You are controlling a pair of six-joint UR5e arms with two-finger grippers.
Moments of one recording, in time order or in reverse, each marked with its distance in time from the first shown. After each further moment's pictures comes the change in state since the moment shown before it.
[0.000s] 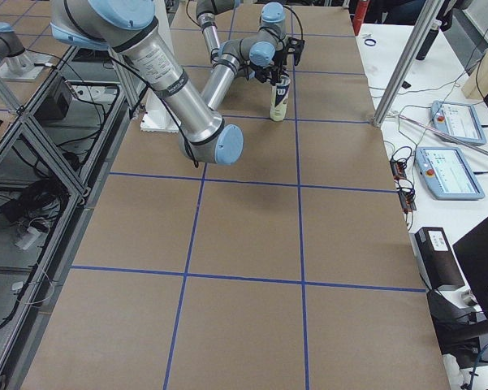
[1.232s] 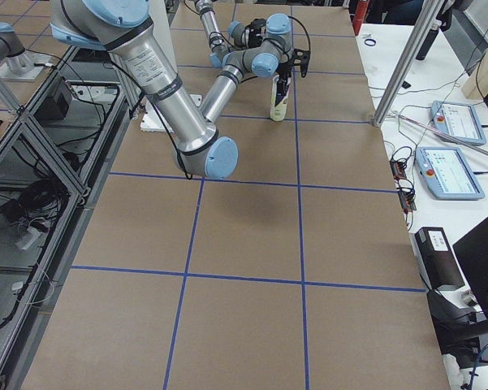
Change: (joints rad) left arm -0.034 0.270 -0.294 0.002 0.041 -0.038; right arm 0.093 -0.142 0.069 0.009 0.060 -0.135
